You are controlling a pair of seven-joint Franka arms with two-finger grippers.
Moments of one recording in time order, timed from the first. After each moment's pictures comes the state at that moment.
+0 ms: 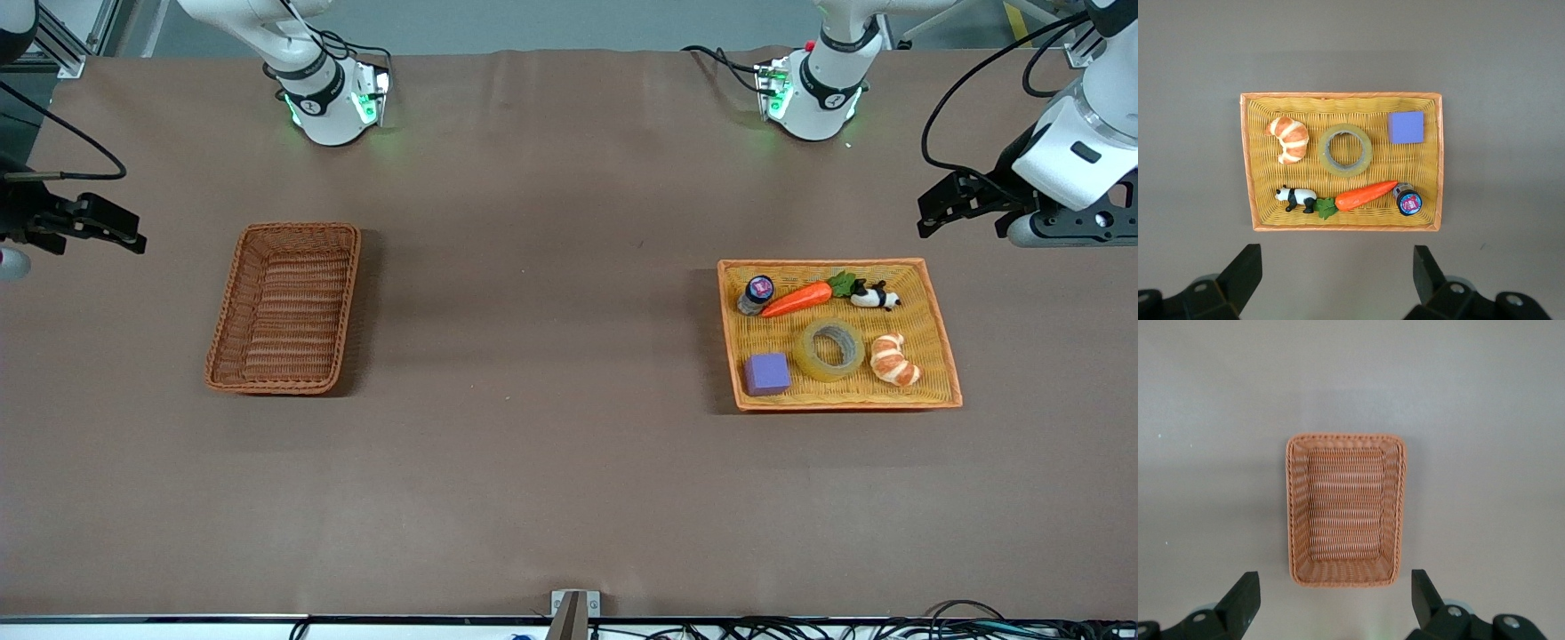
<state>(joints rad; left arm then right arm) -0.06 -0.07 -0.07 -1.70 -0.02 1.63 -0.12 0.10 0.06 -0.12 -1.48 -0.01 1.49 -0.03</state>
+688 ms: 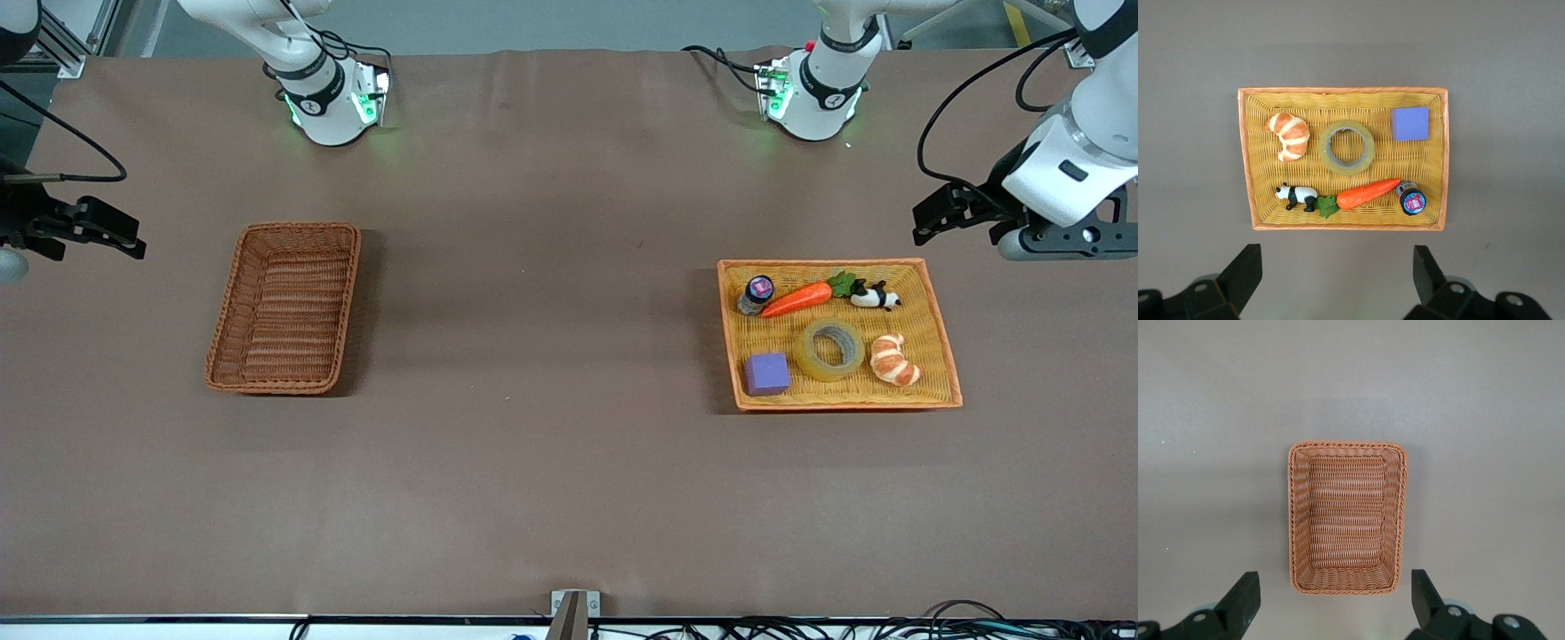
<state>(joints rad) -0.06 -0.04 -0.07 -1.70 -0.02 1.64 -0.12 0.10 0.06 -0.12 -1.48 -0.01 1.50 -0.03</state>
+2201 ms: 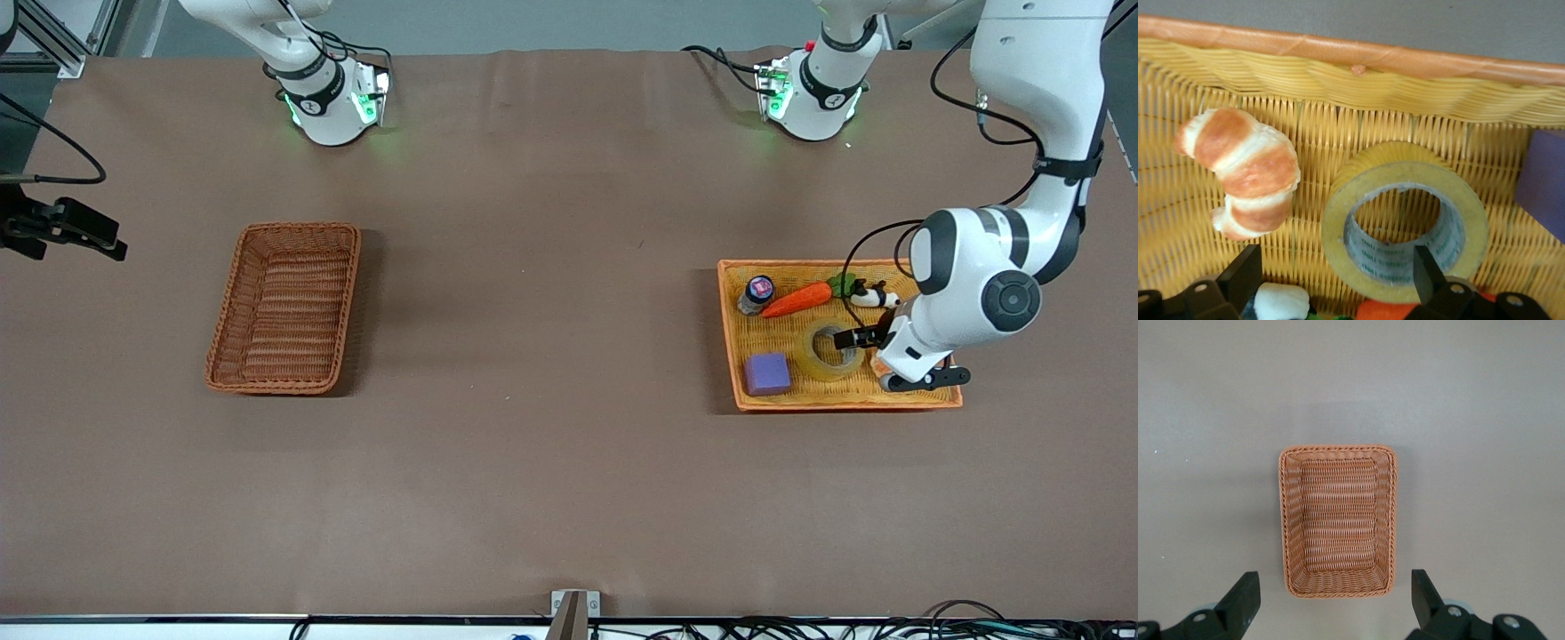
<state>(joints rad) -0.05 0.40 0.01 -2.02 -0.02 2.25 -0.16 0.07 0.06 -0.12 -1.47 -0.01 1.51 -0.03</state>
